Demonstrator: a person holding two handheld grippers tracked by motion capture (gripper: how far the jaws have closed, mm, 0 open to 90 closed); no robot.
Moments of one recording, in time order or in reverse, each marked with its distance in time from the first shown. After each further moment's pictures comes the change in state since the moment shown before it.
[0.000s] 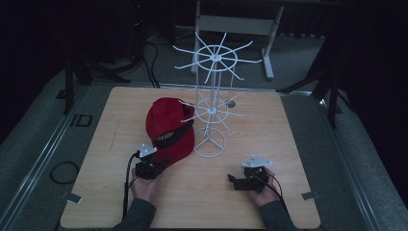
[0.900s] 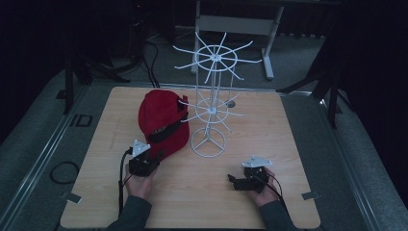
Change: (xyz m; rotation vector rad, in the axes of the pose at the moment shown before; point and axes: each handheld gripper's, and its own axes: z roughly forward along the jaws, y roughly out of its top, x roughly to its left) left arm 0.011 0.014 -0.021 -0.112 0.038 -0.003; right arm 0.000 0.000 0.000 -0.001 0.000 -0.003
